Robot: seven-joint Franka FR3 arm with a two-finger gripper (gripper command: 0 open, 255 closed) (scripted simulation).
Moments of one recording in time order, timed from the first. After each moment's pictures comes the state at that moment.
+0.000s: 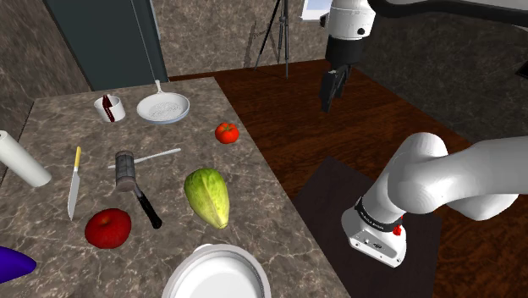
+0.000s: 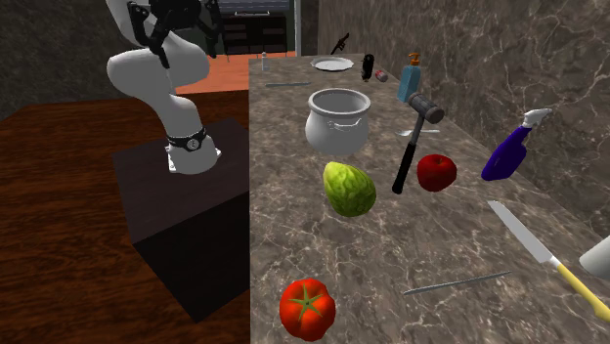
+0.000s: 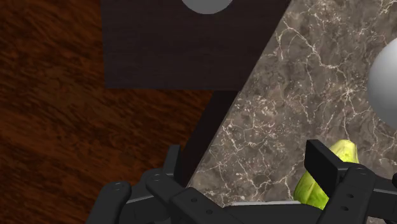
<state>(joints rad) 0.02 -0.82 0.02 -2.41 0.03 1.45 -0.03</state>
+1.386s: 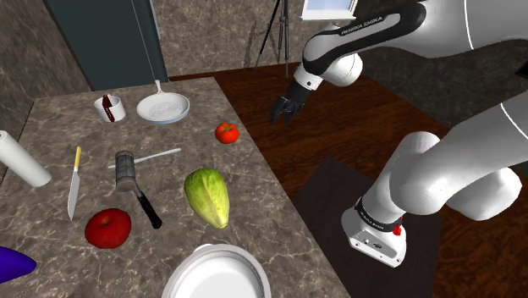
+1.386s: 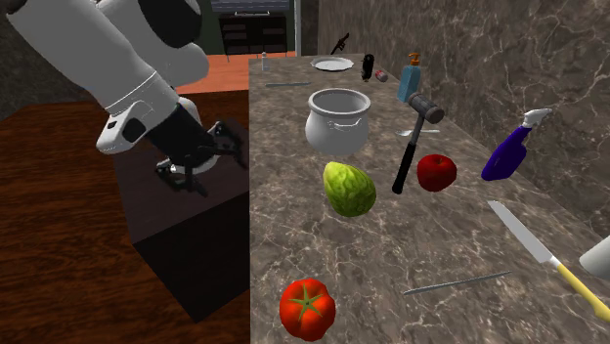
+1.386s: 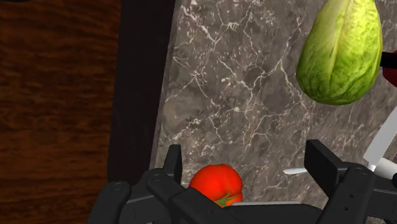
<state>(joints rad) 0.09 -0.40 -0.31 -2.66 0.46 2.35 -0.31</state>
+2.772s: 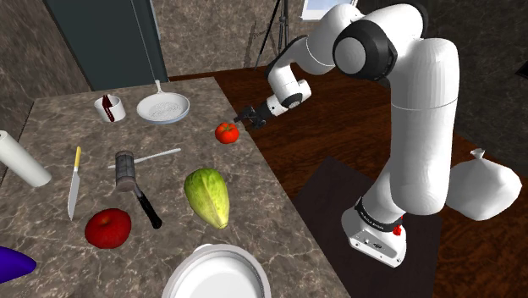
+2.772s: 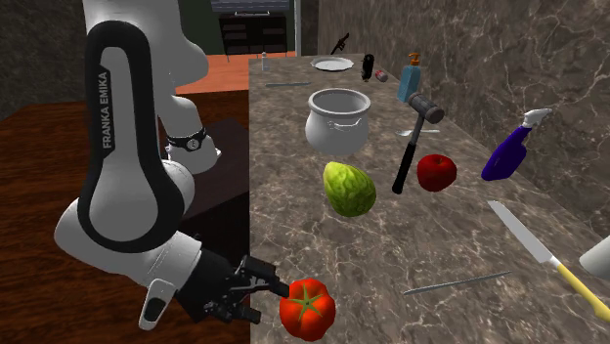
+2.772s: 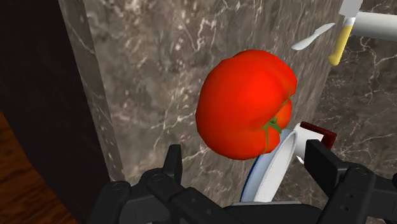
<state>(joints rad) 0.13 0.49 -0.41 -2.14 1.72 2.21 -1.12</state>
